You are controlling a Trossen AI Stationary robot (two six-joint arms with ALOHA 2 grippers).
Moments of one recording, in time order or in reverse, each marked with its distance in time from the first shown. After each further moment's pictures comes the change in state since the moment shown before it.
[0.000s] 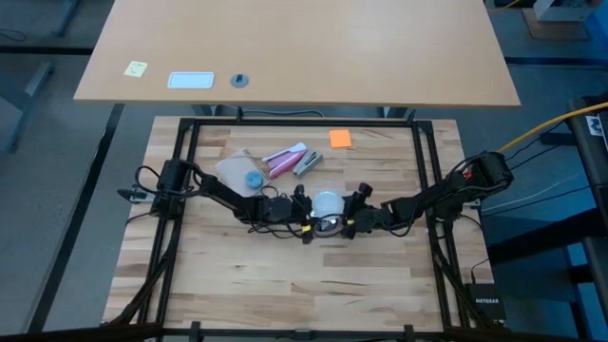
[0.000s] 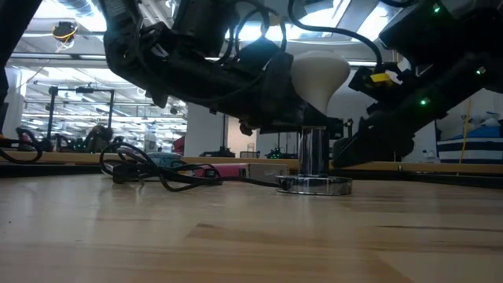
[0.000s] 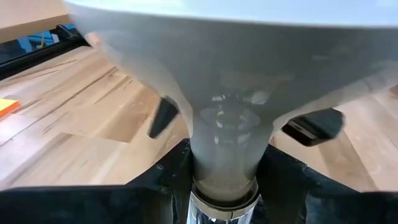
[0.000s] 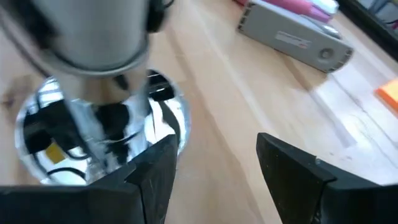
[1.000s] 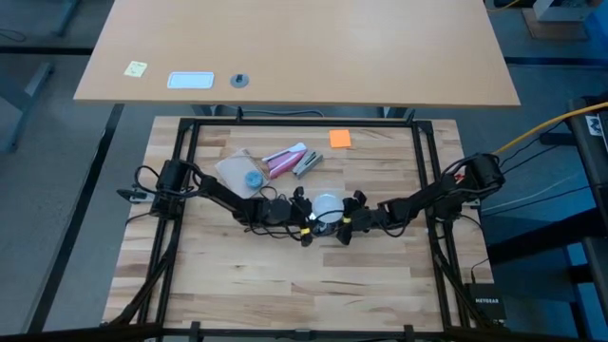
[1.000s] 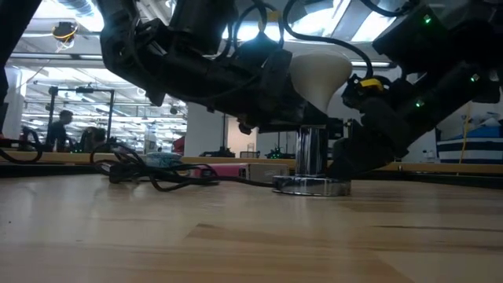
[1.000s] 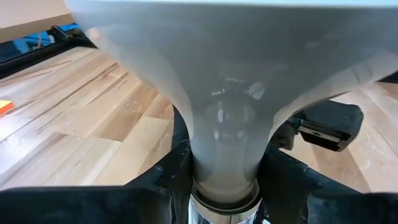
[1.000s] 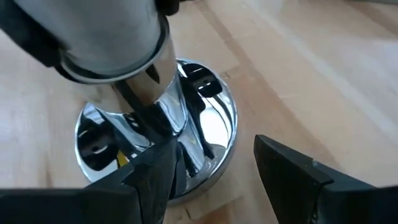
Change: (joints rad) left arm 0.001 -0.001 -0.001 0.004 -0.019 0.015; right arm 0.000 0.108 0.001 0.121 -0.240 0.250
